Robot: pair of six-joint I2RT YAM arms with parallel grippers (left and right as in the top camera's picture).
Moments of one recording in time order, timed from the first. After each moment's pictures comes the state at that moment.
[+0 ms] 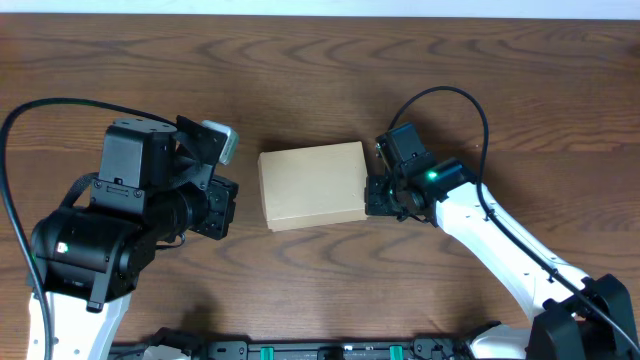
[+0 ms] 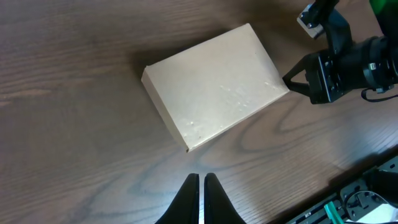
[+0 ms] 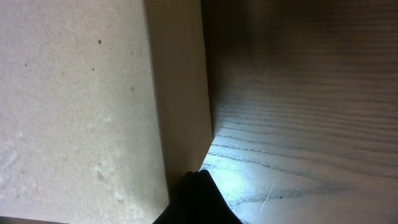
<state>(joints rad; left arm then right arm) -0.27 1.09 1.41 -1.27 0.28 -0.01 0.48 1.51 1.01 -0.75 -0.12 0.52</state>
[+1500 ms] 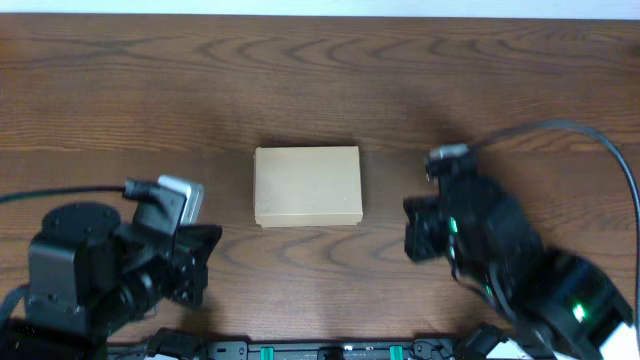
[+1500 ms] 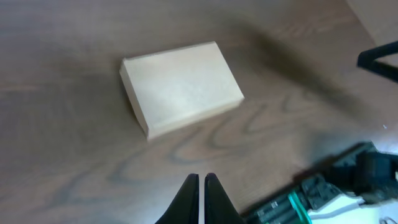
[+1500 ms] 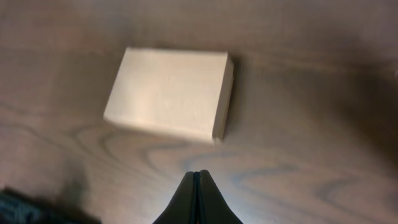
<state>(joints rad) -0.25 0.80 1.41 -1.39 0.35 -0.08 0.76 0.91 1.20 -1.10 0.16 0.57</state>
